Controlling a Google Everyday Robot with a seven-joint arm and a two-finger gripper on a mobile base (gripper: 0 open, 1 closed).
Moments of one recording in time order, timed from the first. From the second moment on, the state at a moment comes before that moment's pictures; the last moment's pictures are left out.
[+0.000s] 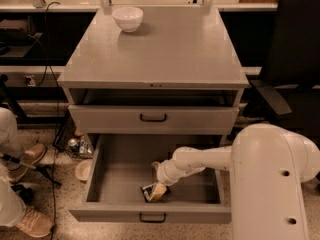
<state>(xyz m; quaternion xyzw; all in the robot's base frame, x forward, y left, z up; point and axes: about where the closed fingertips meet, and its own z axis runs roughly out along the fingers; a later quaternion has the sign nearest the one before) 0.573 0.026 0.337 -0.65 0.70 0.18 0.24</state>
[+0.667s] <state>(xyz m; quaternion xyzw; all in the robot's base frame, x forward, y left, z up) 0.573 0.026 0.352 -0.65 0.70 0.18 0.24</state>
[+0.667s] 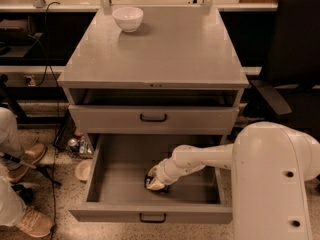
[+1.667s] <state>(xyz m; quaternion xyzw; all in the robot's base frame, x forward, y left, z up) 0.561 -0.016 0.468 -0.64 0.67 0.20 0.32</state>
